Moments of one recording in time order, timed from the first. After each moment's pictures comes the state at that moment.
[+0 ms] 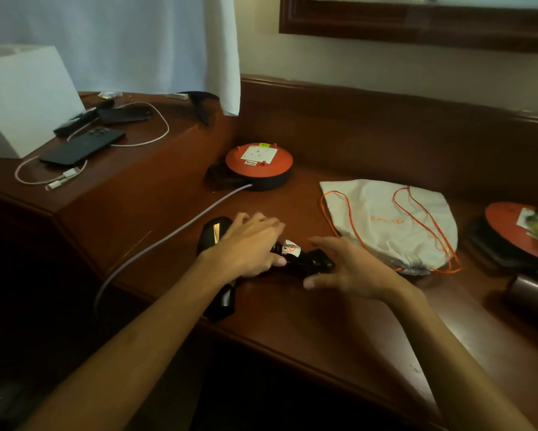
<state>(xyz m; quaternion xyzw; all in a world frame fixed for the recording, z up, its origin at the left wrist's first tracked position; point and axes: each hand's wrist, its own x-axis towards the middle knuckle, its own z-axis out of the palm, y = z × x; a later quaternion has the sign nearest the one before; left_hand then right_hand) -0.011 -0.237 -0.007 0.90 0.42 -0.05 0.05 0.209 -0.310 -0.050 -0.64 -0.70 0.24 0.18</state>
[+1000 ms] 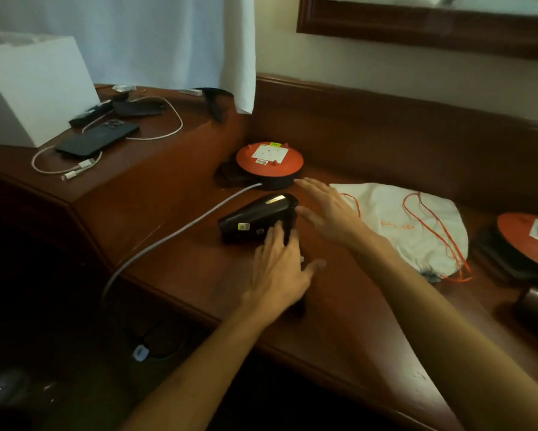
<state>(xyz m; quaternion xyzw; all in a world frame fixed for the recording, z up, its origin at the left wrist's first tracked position) 0.021 -0.276 -0.056 0.80 0.54 0.15 0.19 0.175 -0.228 -0.018 -0.64 -0.73 0.11 0.22</state>
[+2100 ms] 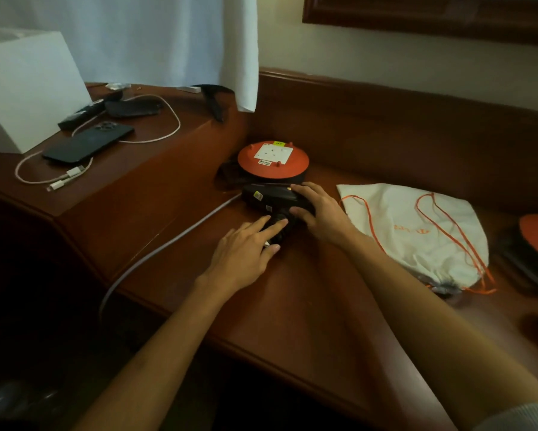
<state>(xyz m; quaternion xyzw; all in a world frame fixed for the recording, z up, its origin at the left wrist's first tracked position) -0.041 -0.194 -0.071 0.87 0.47 0.13 0.08 0.169 -0.168 -0.056 -0.66 -0.70 0.15 0.24</state>
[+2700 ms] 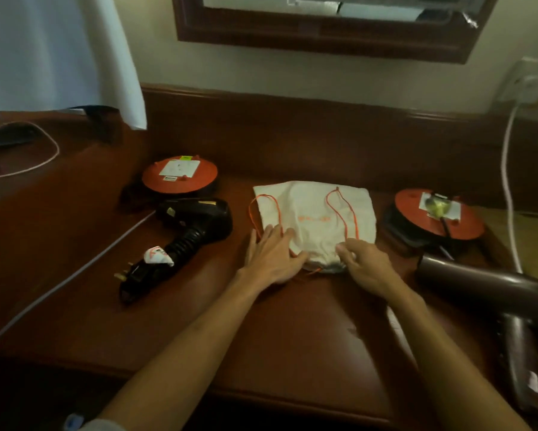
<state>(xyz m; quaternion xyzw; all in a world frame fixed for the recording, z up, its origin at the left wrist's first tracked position) 0.163 -0.229 -0.085 0.90 0.40 0.04 0.16 0.340 -0.356 -0.076 -0.84 -0.50 0.12 0.20</state>
